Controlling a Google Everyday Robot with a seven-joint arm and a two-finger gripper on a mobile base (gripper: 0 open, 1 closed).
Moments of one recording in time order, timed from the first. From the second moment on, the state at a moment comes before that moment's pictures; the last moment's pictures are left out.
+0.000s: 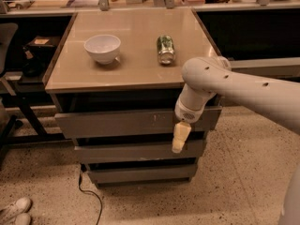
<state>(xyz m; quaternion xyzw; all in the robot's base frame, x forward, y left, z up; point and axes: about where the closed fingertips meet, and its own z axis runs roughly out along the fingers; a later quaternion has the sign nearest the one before) 0.571 -0.110 0.644 -0.63 0.77 0.08 0.08</state>
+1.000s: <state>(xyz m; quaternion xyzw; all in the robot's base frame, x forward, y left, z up) 0.484 -0.152 0.671 -0.62 0.78 0.12 0.03</state>
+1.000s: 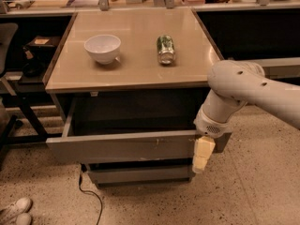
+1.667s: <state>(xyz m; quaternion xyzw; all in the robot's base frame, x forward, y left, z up) 0.471 -0.154 0.662 -0.62 0.77 0.13 0.01</state>
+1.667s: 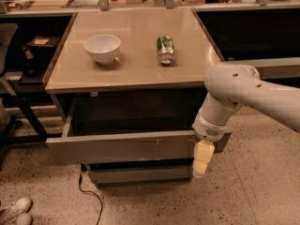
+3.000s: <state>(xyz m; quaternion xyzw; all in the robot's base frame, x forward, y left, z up) 0.394 -0.194 0.687 -0.59 0.79 0.17 -0.03</state>
